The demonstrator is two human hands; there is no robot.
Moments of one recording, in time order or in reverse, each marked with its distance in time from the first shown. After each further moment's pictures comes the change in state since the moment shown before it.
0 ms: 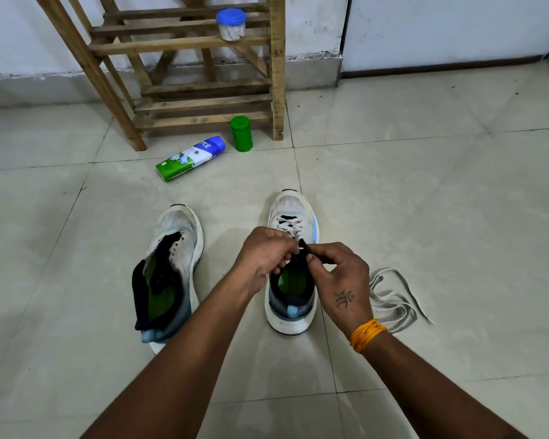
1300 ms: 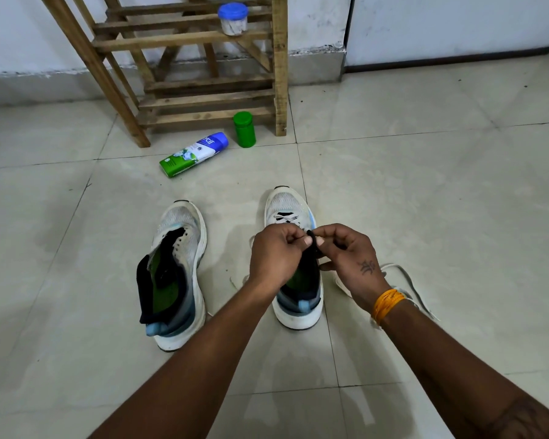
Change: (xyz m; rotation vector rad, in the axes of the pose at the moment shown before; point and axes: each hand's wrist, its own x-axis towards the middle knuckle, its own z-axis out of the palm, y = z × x) left_hand -0.007 -0.015 0.021 0.237 0.205 0.299; right_hand 0.033 0.007 -0.017 0.329 -0.282 0.304
